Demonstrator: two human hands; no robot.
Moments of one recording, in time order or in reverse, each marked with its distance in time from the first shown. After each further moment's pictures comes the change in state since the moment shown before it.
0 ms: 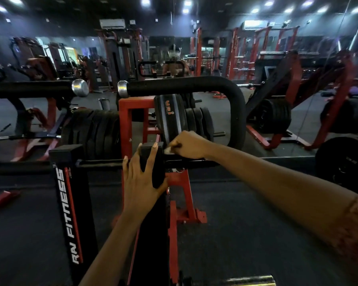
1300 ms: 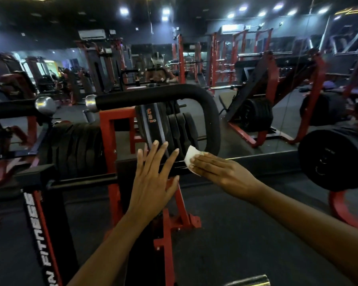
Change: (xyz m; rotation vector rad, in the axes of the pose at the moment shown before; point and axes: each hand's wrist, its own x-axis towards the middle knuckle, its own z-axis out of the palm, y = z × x) left_hand 0.028 0.061 -0.002 0.131 0.003 0.382; right_hand -0.119 0.092 0.023 -0.685 0.480 -0.471
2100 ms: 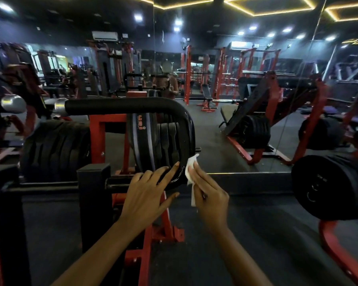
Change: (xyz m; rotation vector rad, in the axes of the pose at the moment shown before) left_hand 0.030 0.053 0.030 0.007 -0.056 -0.014; right_hand -0.014 -0.016 0.013 0.536 0.607 0.776
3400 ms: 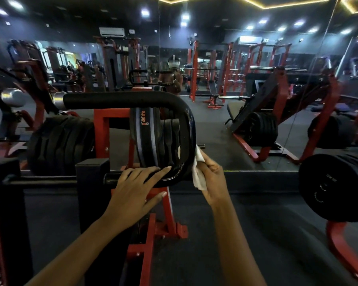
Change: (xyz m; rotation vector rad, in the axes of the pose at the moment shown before) left_hand -0.016 -0.023 -0.008 -0.083 -0.134 -0.001; right_hand 0.039 0.038 0.013 1.004 -0.239 0.705
